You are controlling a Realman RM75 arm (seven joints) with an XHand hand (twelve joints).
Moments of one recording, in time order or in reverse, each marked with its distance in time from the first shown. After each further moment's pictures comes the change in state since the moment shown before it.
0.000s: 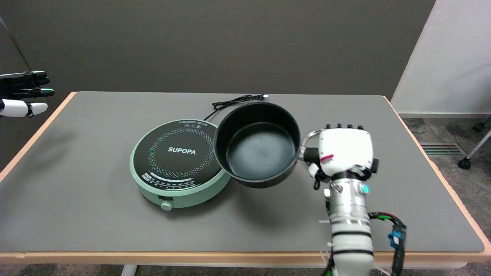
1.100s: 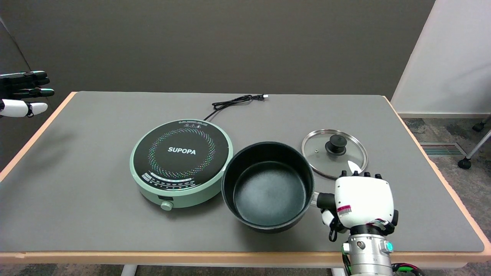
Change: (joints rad) arm -0.184 0.044 -0.202 -0.013 -0.059 0.258 0.113
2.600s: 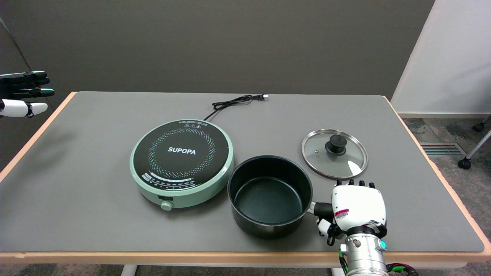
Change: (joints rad) arm 0.045 0.026 -0.016 -0.022 0.204 -0.003 0.044
